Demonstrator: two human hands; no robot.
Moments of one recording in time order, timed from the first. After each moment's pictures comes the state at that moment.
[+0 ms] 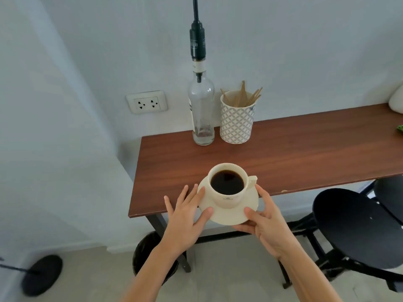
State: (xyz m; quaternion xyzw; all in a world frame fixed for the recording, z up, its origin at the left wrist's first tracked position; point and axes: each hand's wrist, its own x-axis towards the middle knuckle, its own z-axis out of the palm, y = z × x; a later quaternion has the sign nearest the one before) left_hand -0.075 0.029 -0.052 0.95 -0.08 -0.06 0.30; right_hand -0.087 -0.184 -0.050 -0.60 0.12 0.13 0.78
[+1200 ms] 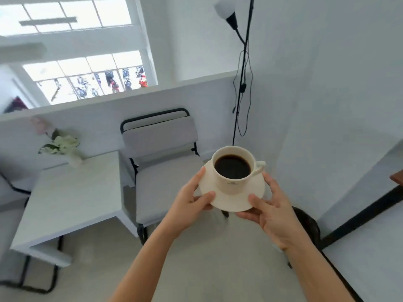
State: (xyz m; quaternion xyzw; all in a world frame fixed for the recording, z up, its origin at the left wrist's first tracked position) left_hand -0.602 0.148 -0.020 0.65 0.41 0.31 0.56; right_hand -0.401 0.065 -0.008 -0.53 -0.28 0.55 0.58
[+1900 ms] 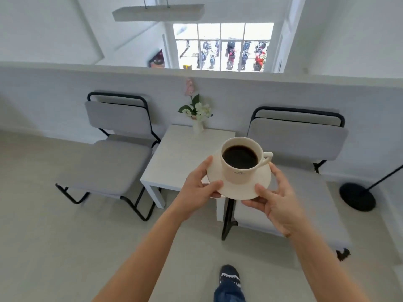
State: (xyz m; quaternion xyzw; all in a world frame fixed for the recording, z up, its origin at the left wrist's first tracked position) left_hand -0.974 0.266 -0.052 0.46 0.58 0.46 0.49; right_hand -0.766 0.304 -0.042 -0.44 -0.40 0.70 0.39
